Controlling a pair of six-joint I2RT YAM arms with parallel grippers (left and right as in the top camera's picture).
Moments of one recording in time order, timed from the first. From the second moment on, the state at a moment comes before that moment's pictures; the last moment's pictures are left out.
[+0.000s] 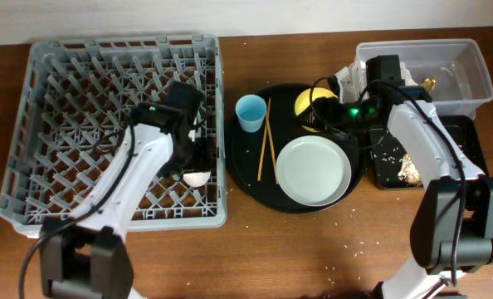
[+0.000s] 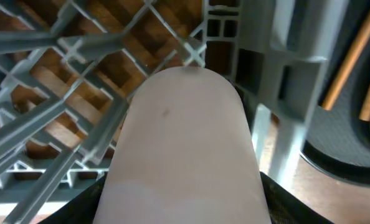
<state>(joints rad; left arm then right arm) -0.31 1.73 1.41 -1.15 0.03 -0.36 0.01 1.85 1.40 -0.77 -0.81 0.15</state>
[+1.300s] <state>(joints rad) -0.09 1.83 1.90 -1.29 0.89 0.06 0.01 1.97 1.47 -0.73 -1.34 0.02</state>
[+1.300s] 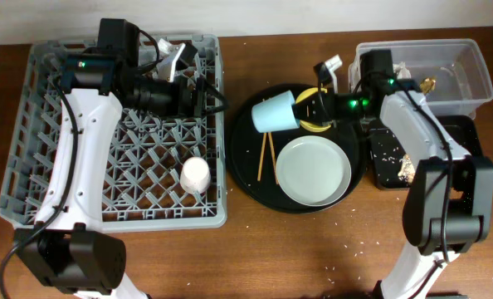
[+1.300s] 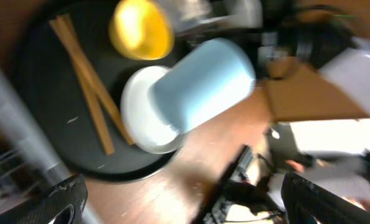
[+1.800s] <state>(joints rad) -0.17 1.84 1.74 -0.97 1.19 0.02 0.01 1.97 1.58 -0.60 -1.51 0.06</state>
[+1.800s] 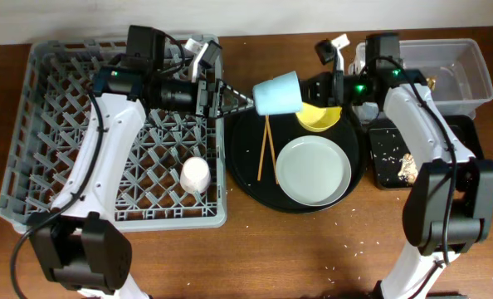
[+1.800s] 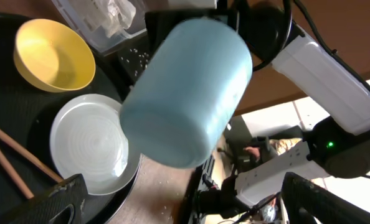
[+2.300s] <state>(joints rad) -0.09 1.91 1.73 -0.96 1.39 -0.02 0.16 1.97 1.59 -0.07 -1.27 0.59</state>
